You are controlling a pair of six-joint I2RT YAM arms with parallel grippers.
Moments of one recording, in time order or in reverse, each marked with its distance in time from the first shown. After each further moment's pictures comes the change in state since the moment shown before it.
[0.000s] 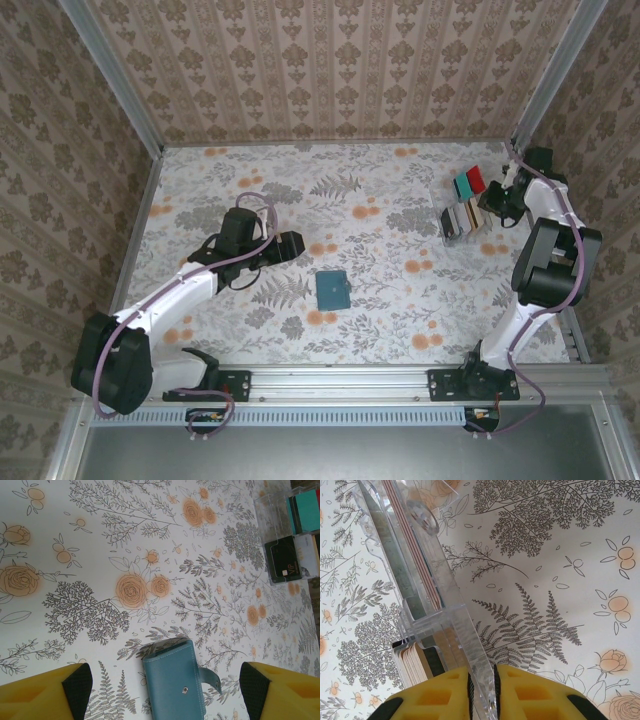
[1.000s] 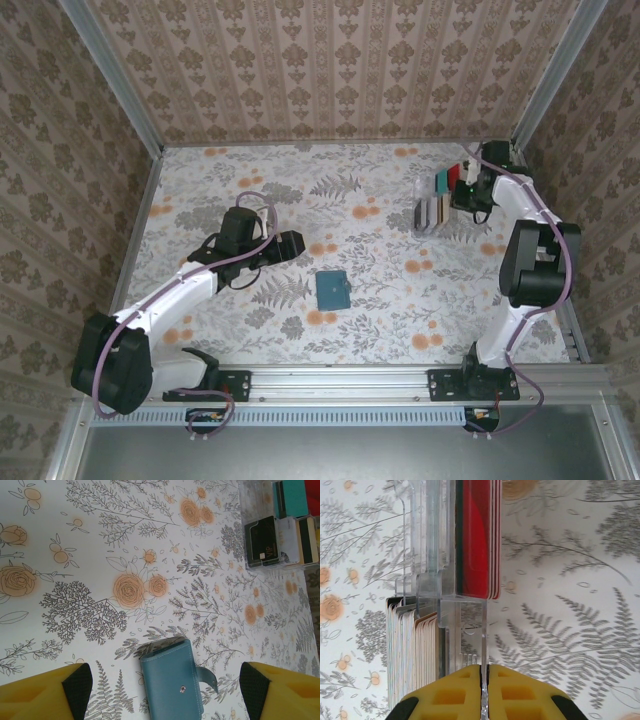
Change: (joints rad) left arm 0.000 0.000 0.007 -0.007 0.007 0.000; right arm 0.223 -0.012 -0.003 0.011 0.087 -0.043
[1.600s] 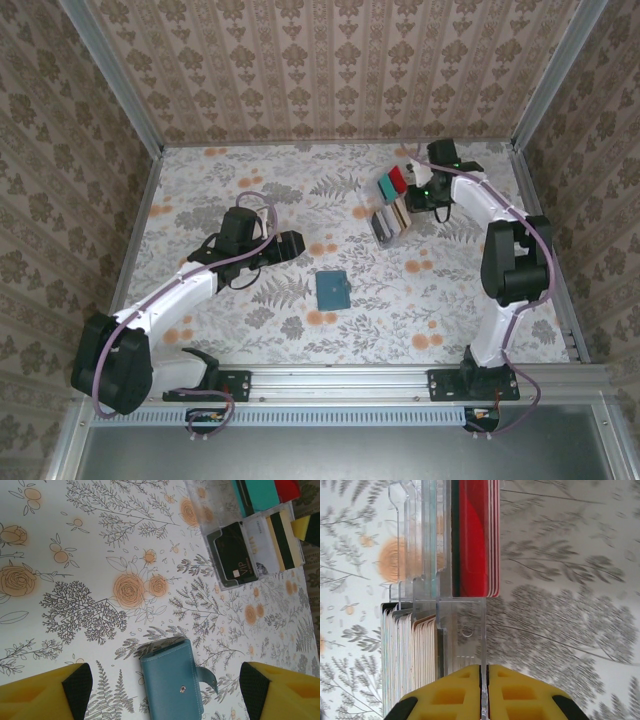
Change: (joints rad) left arm 0.000 0.000 0.000 0.000 0.000 0.000; right arm 0.266 0.046 0.061 -0.006 -0.011 -0.147
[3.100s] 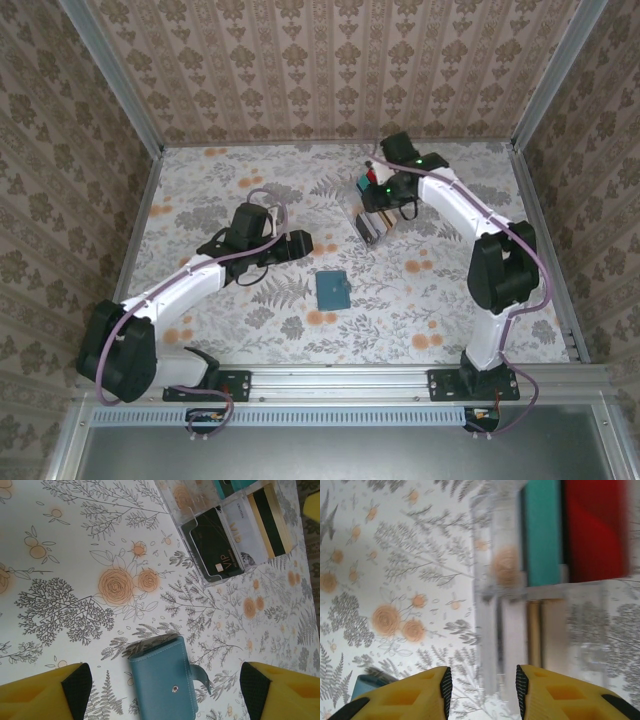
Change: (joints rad) left arm -0.055 0.068 0.062 -0.028 -0.017 -0.010; right arm 0.255 -0.024 0.150 -0.136 0.088 0.135
